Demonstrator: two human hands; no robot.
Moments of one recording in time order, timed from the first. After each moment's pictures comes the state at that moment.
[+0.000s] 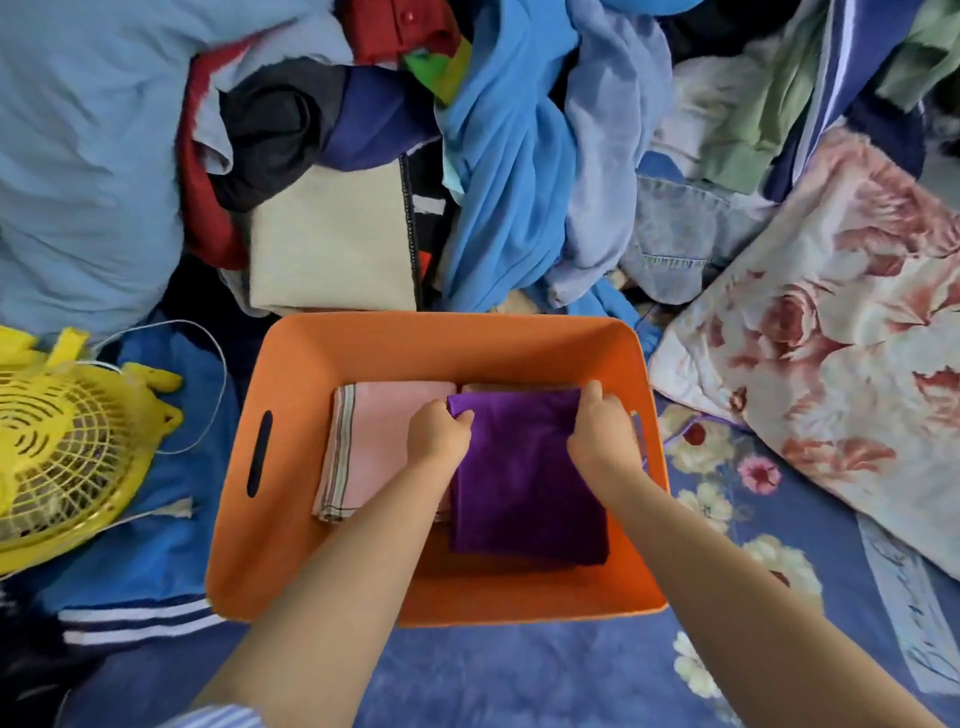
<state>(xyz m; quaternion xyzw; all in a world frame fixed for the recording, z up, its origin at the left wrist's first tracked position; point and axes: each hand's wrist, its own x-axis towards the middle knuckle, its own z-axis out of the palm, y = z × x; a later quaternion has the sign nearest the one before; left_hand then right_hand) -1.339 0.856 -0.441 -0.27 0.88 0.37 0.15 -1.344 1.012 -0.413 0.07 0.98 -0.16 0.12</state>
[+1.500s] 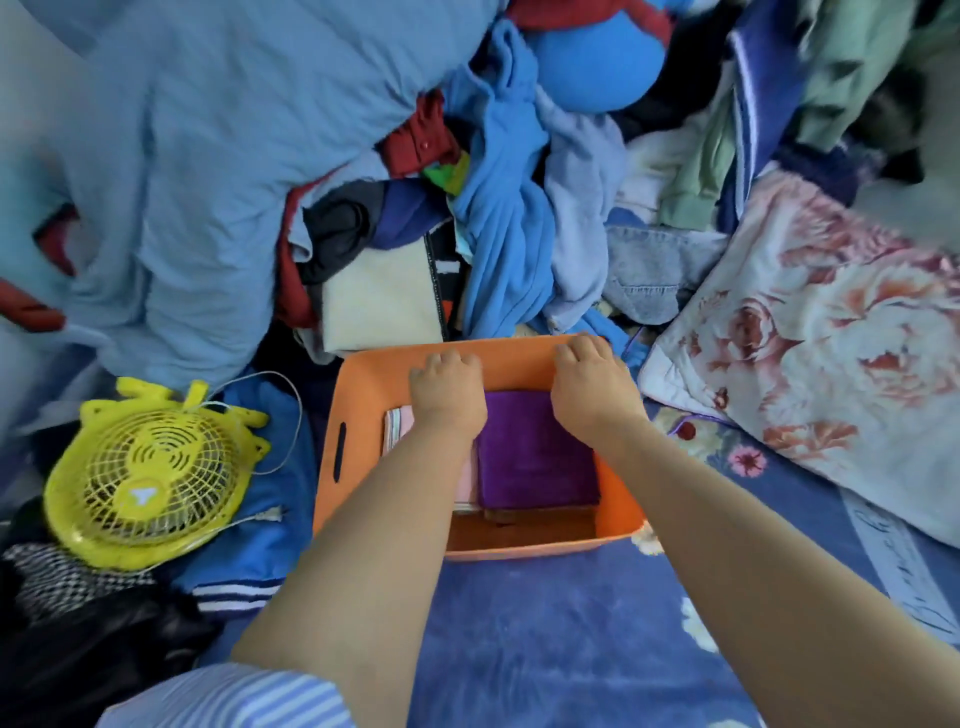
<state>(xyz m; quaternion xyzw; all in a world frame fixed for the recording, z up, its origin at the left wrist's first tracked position) -1.302 0.864 -0.283 -0.04 1.00 -0.04 0.08 -1.307 1.007 -0.285 -0.12 0.98 -0.14 0.02</state>
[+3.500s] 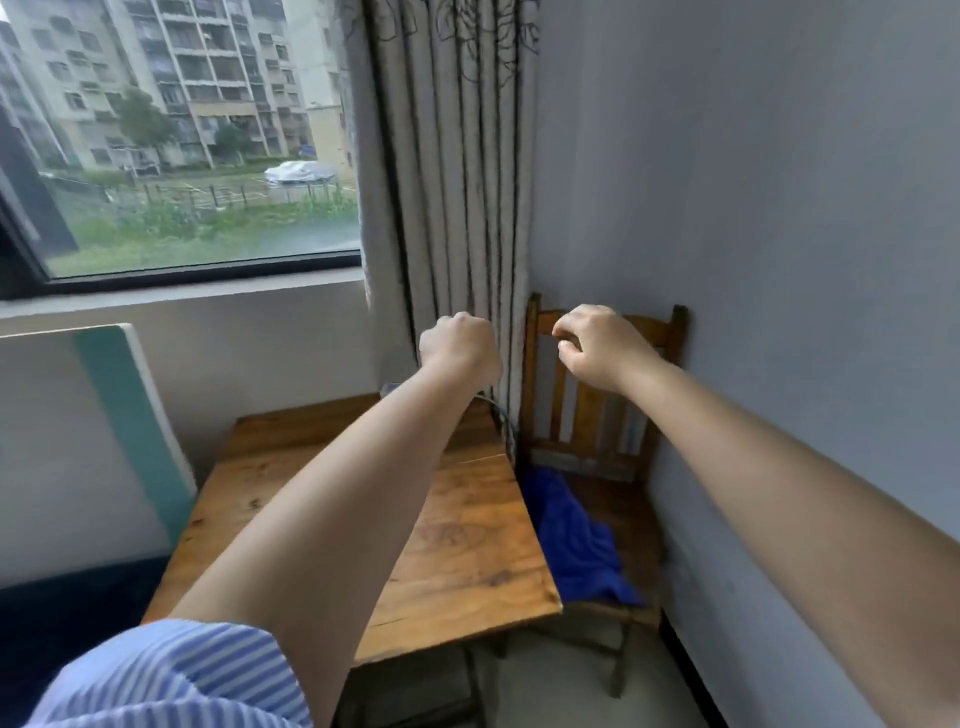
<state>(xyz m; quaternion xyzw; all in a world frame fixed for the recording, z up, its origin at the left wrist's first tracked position) -0.198 1.566 0.013 0.75 0.65 0.11 -0.05 -0.044 1.553 0.003 0.60 0.77 0.00 -0.22</state>
